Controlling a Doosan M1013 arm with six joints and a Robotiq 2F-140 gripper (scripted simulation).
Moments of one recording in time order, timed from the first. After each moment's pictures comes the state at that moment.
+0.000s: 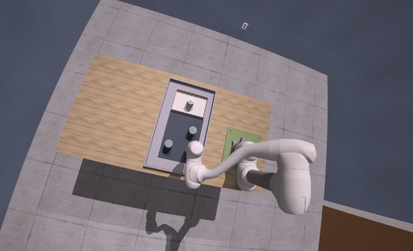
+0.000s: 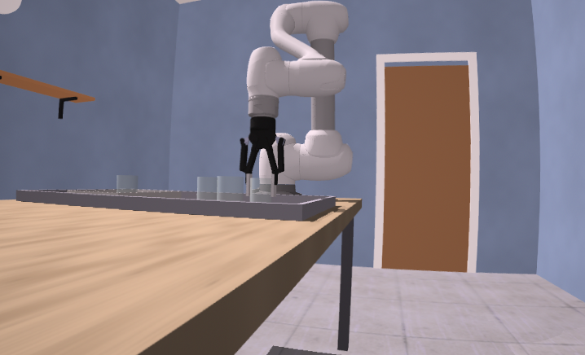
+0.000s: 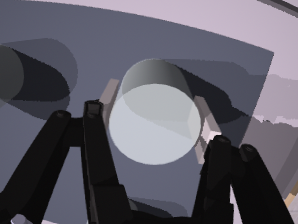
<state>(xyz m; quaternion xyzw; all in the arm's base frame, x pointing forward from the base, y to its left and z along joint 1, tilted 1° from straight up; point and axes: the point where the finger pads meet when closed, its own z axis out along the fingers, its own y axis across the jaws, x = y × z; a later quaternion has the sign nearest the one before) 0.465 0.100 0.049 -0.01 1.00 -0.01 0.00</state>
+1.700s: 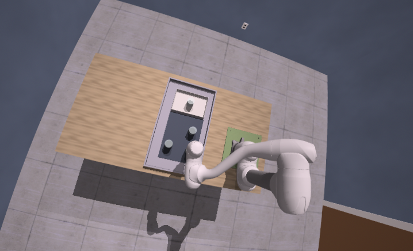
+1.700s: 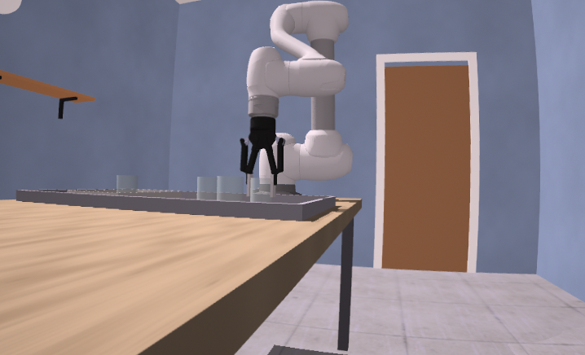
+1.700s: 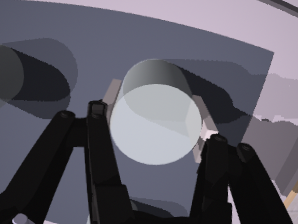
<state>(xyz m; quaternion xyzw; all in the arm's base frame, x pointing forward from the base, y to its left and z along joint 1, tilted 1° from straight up) 0.465 0.100 0.049 -0.01 1.00 -0.01 0.00</state>
